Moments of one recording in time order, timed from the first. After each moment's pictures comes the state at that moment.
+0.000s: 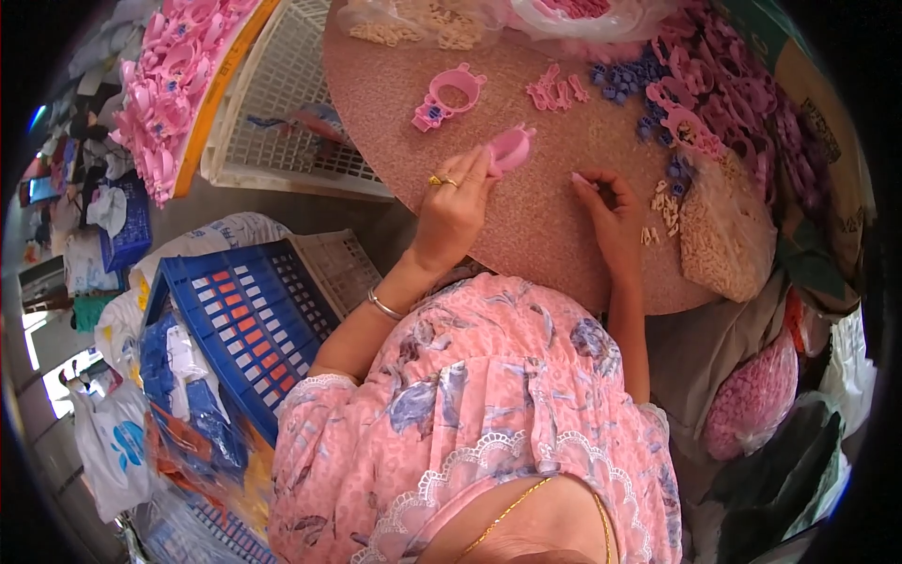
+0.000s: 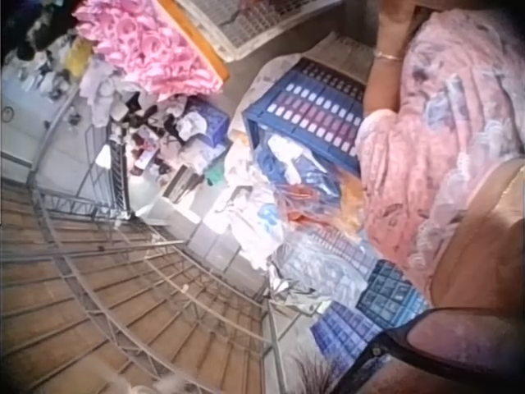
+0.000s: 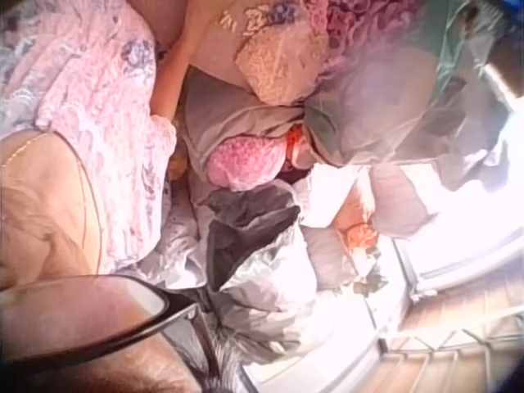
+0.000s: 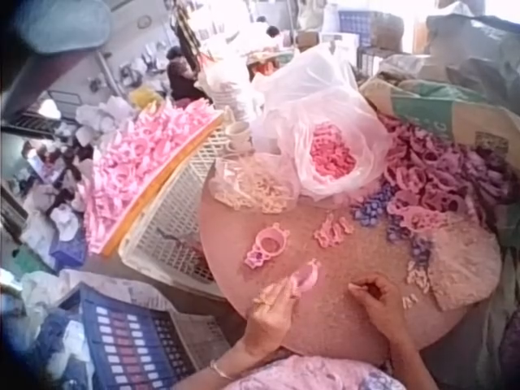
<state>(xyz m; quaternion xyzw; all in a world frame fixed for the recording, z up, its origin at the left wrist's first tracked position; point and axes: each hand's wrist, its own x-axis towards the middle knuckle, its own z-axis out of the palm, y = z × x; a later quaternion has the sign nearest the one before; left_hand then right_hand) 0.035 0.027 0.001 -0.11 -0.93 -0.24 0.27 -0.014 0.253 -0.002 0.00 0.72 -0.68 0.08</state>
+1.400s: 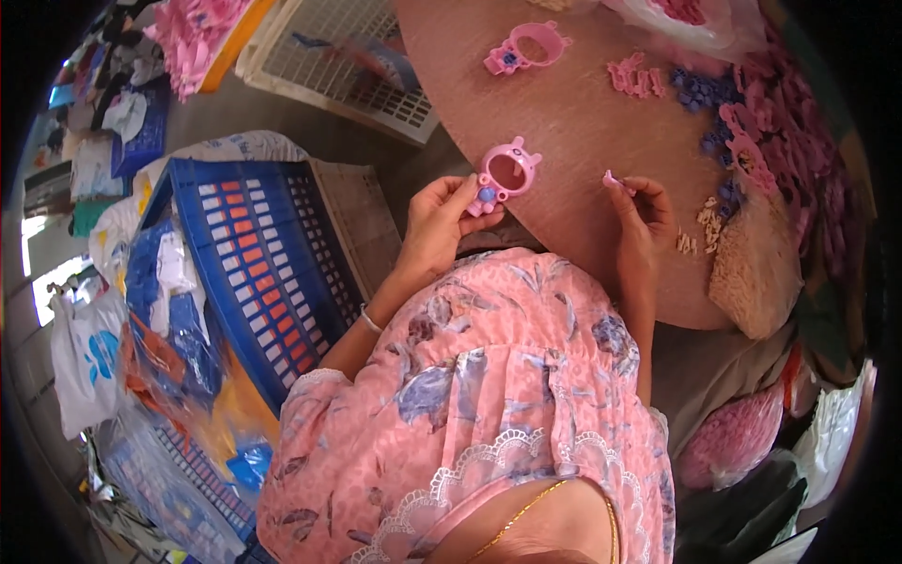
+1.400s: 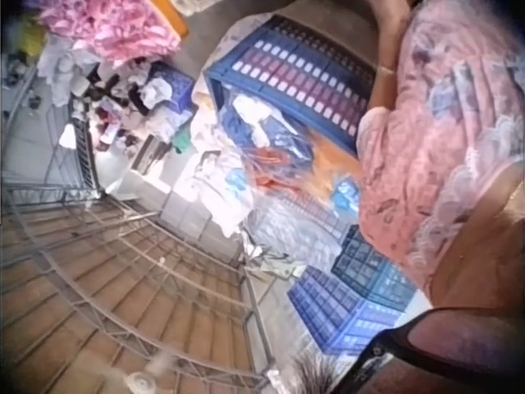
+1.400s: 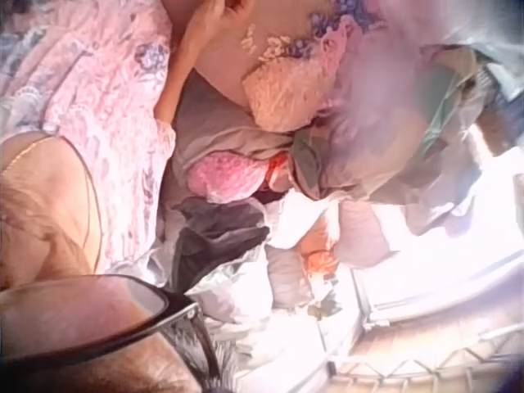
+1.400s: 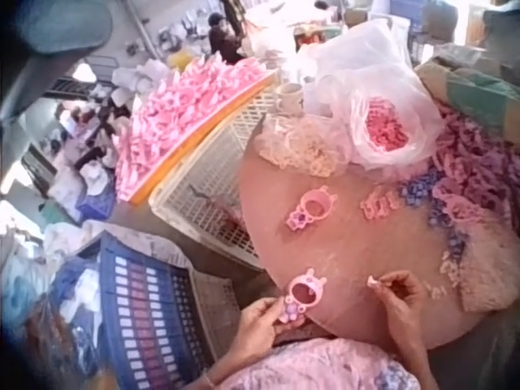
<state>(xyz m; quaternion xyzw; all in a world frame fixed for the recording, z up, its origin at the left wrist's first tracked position) 0.126 0.011 0.017 0.37 -0.42 -0.83 0.00 0.020 0.226 0.009 -0.01 0.64 -0.77 0.07</state>
